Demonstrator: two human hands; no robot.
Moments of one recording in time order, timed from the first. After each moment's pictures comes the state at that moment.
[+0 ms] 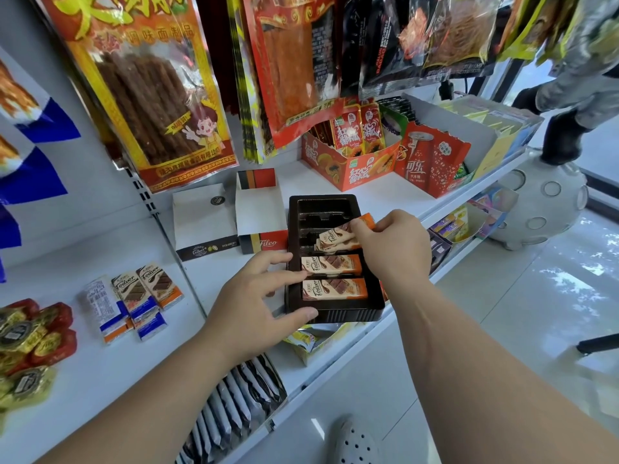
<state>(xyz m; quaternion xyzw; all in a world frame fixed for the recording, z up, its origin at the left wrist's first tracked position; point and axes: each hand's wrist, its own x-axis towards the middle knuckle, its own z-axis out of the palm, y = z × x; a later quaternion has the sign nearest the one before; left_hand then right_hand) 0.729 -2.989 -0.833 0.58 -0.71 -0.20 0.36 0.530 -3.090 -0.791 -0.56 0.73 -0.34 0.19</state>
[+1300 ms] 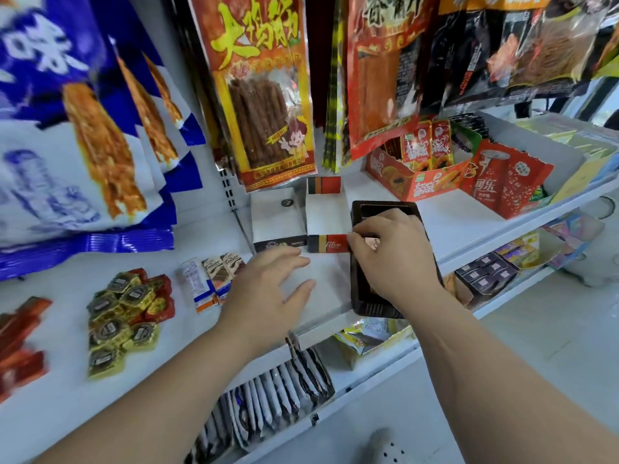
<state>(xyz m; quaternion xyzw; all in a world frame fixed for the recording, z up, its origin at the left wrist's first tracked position) 0.772 -2.948 -0.800 0.69 -0.64 -0.10 0.33 0.595 -3.060 -0.775 -0.80 0.51 -0.32 0.10</state>
